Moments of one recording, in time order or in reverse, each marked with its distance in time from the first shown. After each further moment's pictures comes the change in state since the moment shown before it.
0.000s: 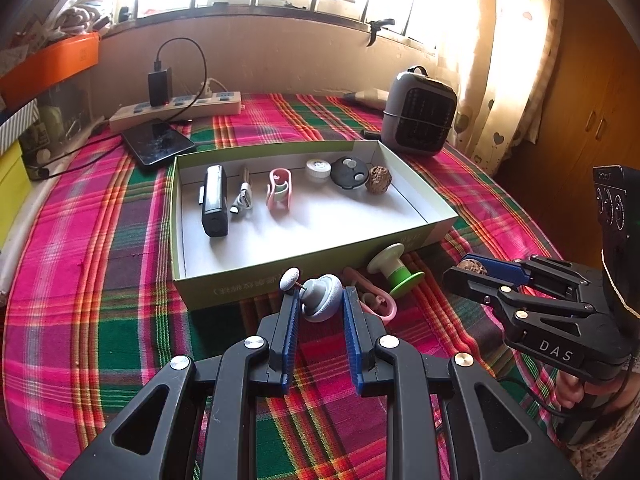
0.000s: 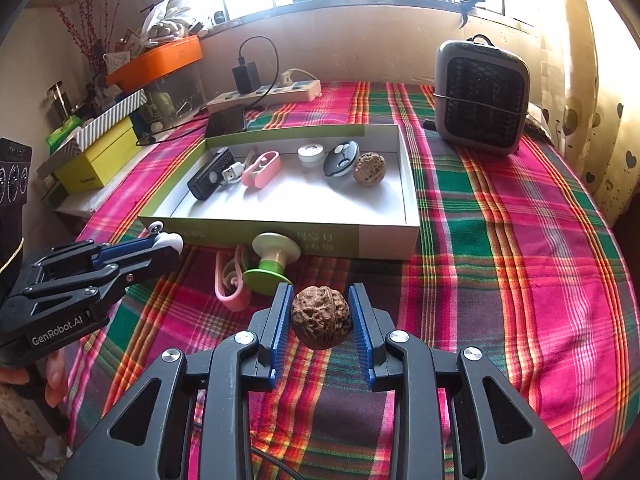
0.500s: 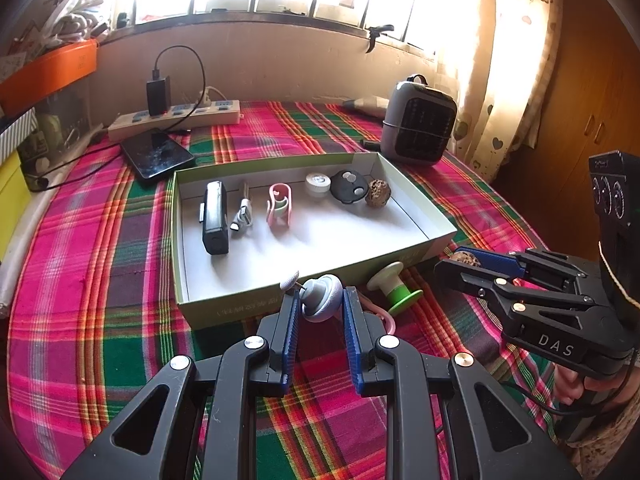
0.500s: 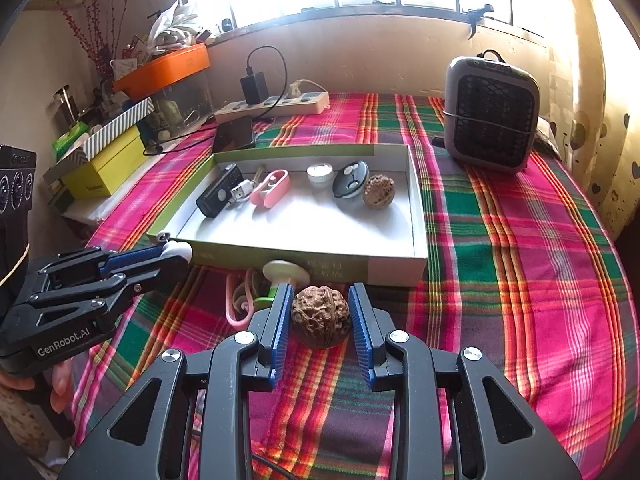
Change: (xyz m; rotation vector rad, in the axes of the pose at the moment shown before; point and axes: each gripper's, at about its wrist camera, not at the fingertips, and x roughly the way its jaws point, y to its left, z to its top) left arm -0.001 0.001 0.012 0.007 -0.015 -0.002; right arm 0.000 0.003 0.018 -0.017 -0.024 0.025
